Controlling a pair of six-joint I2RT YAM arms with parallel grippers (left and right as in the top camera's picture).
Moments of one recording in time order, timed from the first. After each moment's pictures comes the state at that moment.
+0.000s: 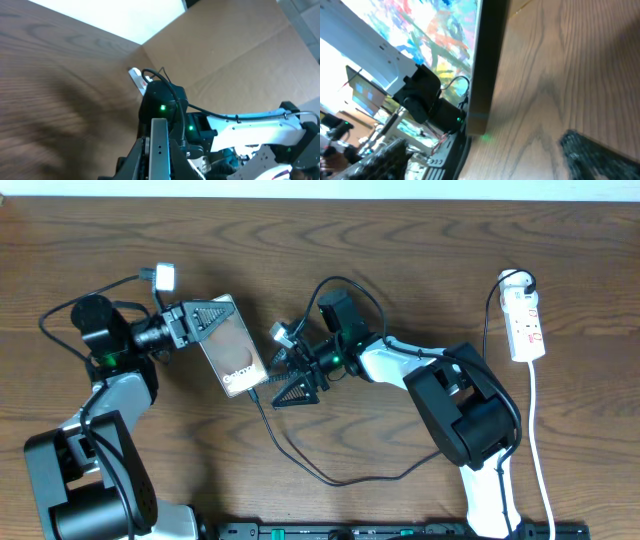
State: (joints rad) left arm 0.32 1.66 0.74 0.85 1.49 -0.87; right arm 0.60 2.19 1.23 0.24 -1.50 0.04
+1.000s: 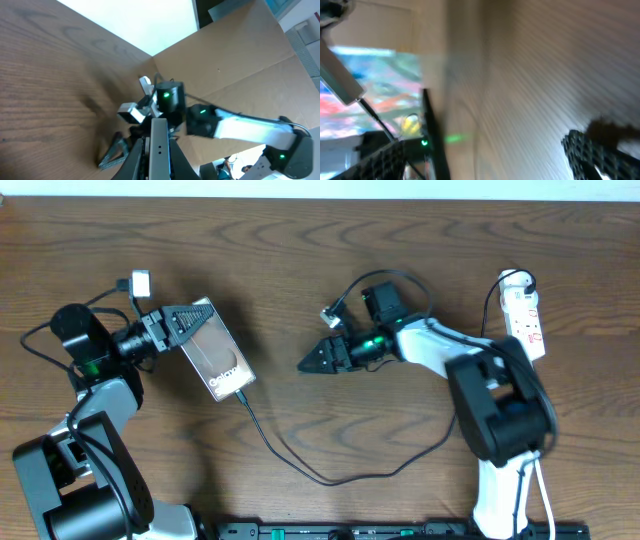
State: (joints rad) left arm 0.41 1.66 0.72 0.76 1.49 -0.86; right arm 0.41 2.08 1.23 -0.32 -1.05 0.20
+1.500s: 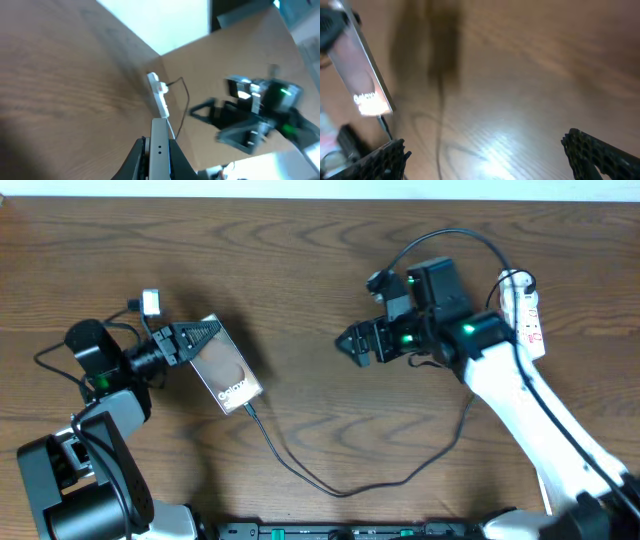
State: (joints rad) left arm 0.41 1.66 0.62 0.67 1.42 -0.78; right arm 0.40 1.50 1.23 -0.66 -0.45 0.15
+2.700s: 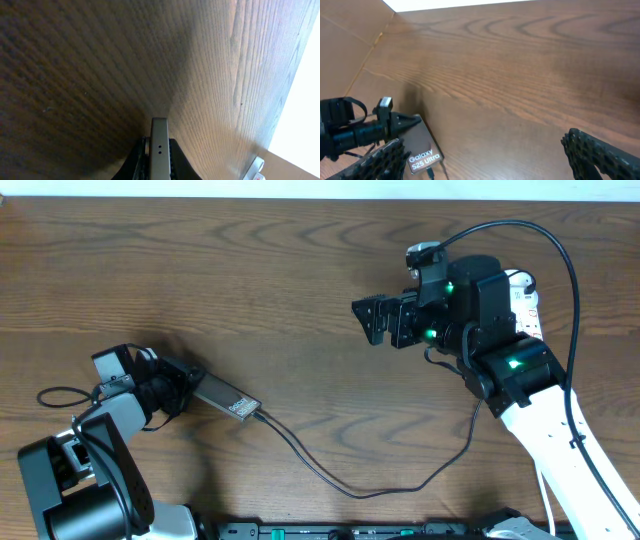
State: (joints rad) left arm 0.41 1.65 0.60 -0.06 0.64 -0.78; right arm 0.40 1.31 1.23 -0.55 -0.29 0.32
